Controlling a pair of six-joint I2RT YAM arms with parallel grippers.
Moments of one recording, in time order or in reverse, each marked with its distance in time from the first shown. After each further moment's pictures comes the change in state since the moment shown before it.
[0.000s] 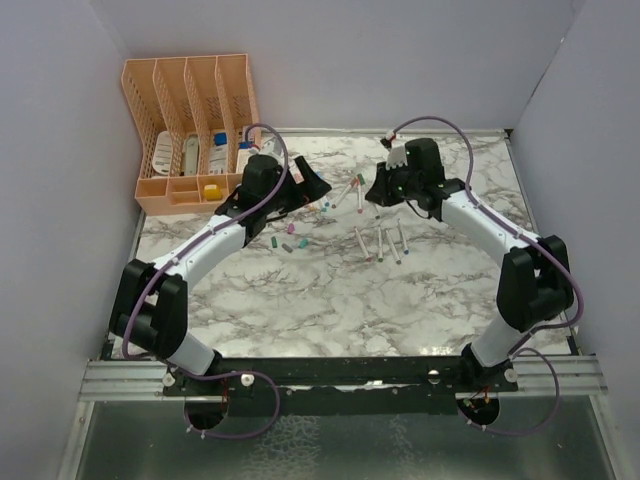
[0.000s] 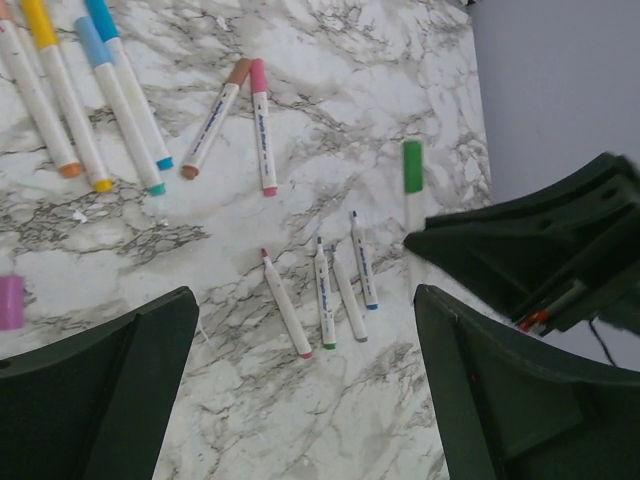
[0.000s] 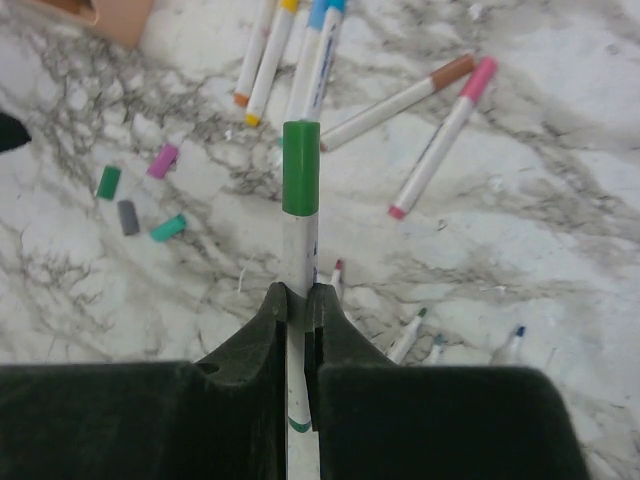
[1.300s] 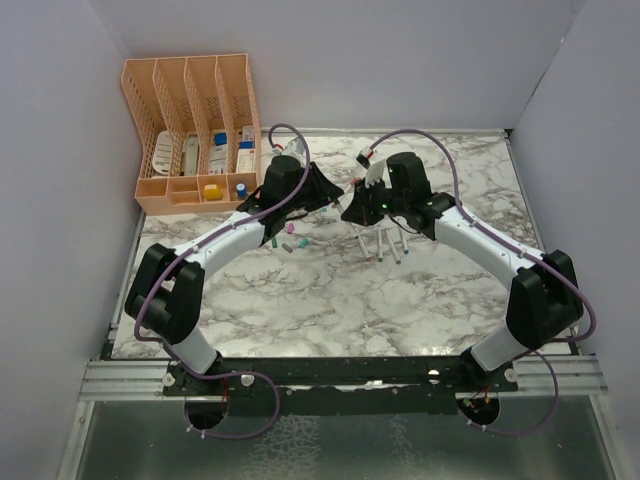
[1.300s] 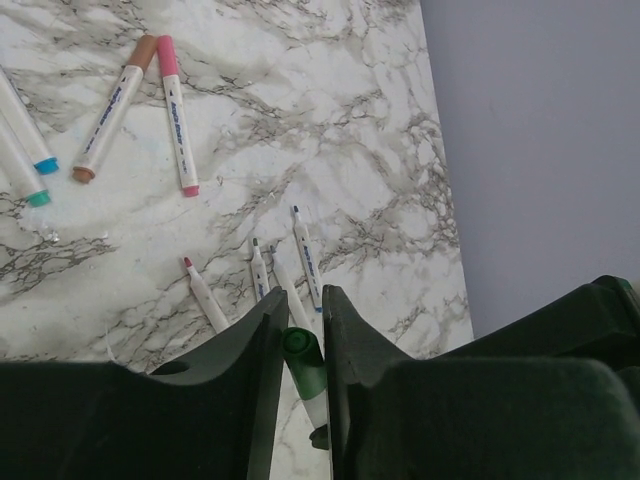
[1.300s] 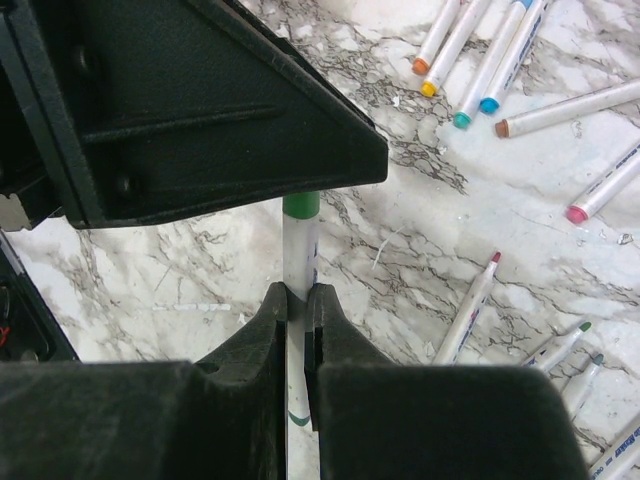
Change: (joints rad) left arm -0.106 0.118 0.067 0.110 0.006 -0.080; right arm 0.173 -0.111 -0.108 0.024 -0.123 0.036
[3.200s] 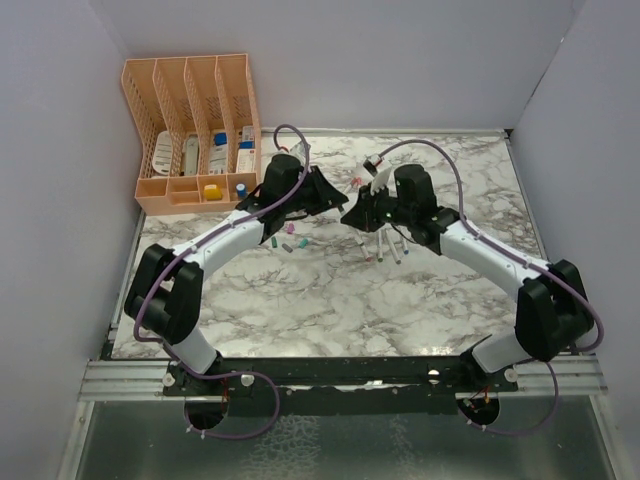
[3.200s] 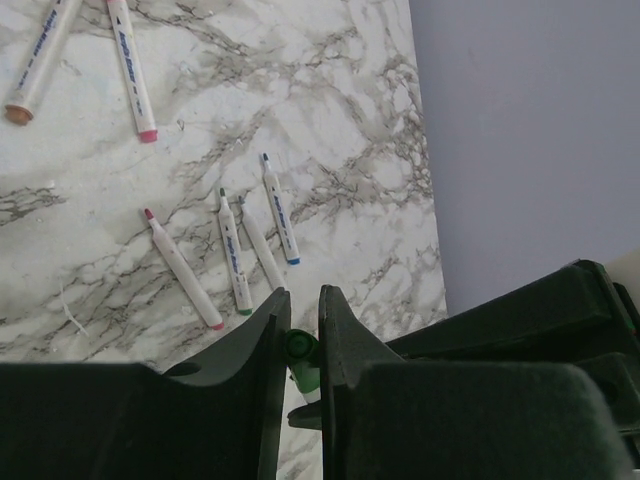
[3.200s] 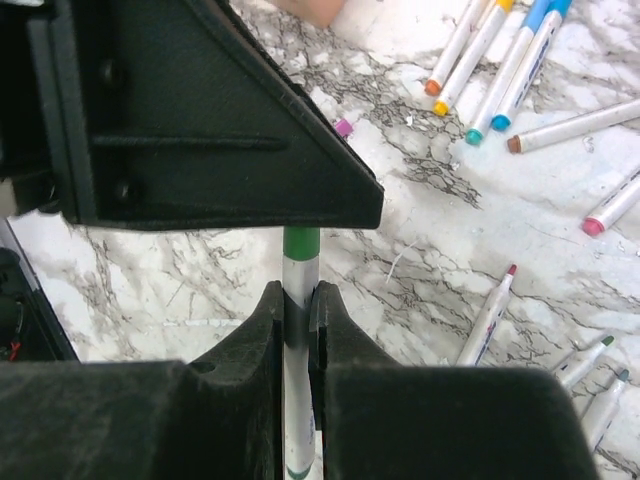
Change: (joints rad) left arm 0.019 0.001 0.016 -0.052 0.084 -0.009; right arm 0.001 -0.044 -0.116 0.143 -0.016 0.045
